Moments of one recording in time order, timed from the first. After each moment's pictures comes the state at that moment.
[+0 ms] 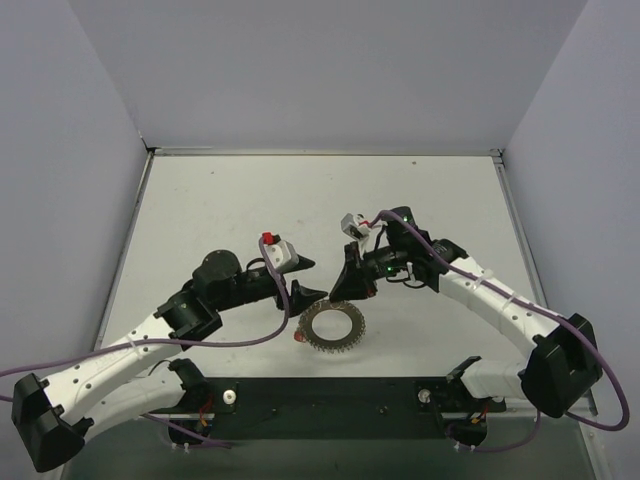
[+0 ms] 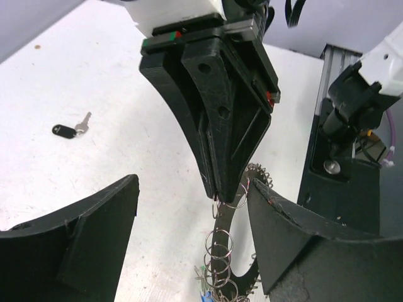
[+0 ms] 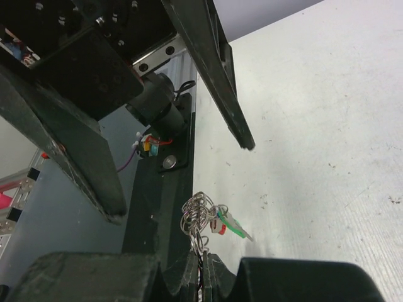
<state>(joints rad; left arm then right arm) -0.86 0.89 0.70 0.06 0.35 -0.02 0.62 1.28 0.92 -0.36 -0.99 -0.16</state>
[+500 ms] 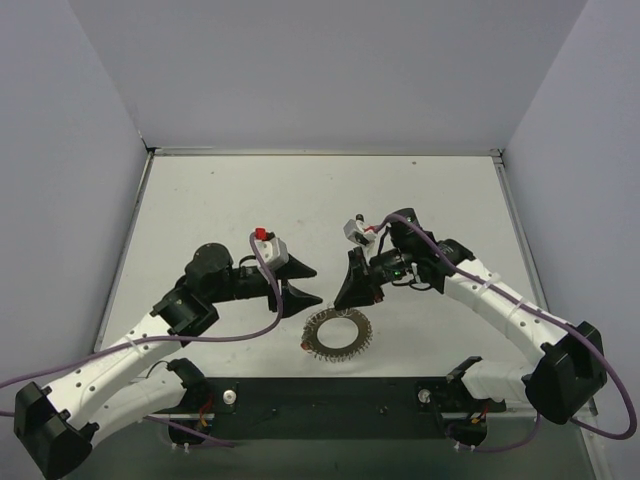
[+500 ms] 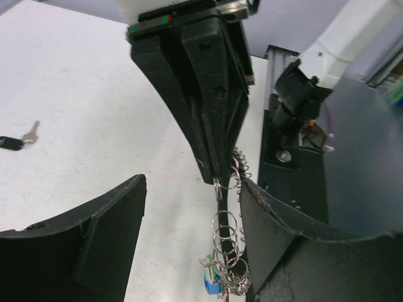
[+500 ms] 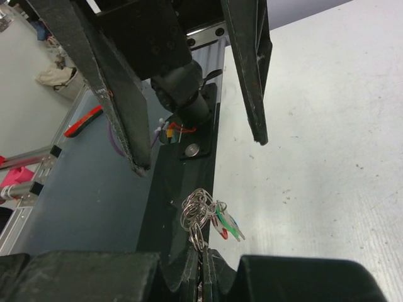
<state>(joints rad) -0.74 0.85 0.68 0.09 0.60 -0.10 0.62 1.23 0.93 -0.45 -1.06 -0.26</state>
